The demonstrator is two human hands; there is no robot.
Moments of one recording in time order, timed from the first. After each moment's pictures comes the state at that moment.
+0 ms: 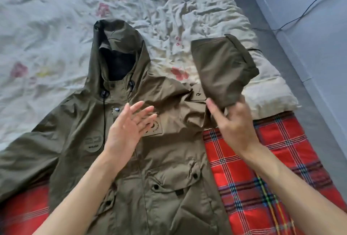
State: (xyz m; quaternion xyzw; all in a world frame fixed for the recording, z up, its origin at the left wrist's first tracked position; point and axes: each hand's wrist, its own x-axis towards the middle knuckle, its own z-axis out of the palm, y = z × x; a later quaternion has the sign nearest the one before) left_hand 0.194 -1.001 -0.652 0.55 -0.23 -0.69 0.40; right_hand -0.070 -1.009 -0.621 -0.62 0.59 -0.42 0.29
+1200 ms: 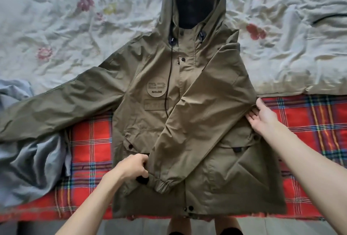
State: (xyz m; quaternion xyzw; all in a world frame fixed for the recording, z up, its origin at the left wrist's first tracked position) left_hand 0.423 -0.773 -0.736 0.66 -0.44 -0.55 -0.25; right_hand 0.037 -0.956 -0.784 0.04 0.69 -0.40 0.60
